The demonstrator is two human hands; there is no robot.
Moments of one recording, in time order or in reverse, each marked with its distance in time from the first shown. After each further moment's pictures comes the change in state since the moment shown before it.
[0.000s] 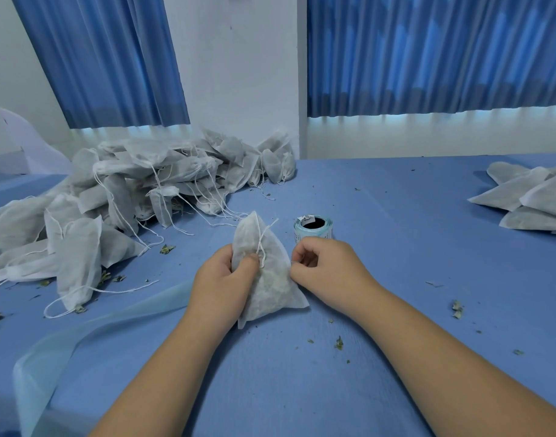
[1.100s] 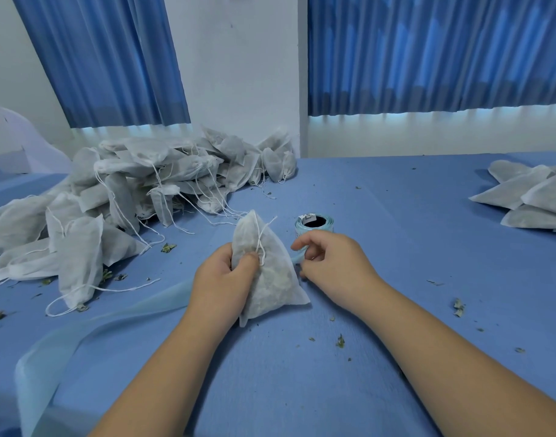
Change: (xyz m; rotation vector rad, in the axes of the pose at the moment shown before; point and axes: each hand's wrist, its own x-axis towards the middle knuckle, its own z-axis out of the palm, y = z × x) left_hand 0.002 -0.001 0.000 0.051 0.043 -0.004; right_hand -0.002 -0.005 -0.006 0.030 0.014 0.071
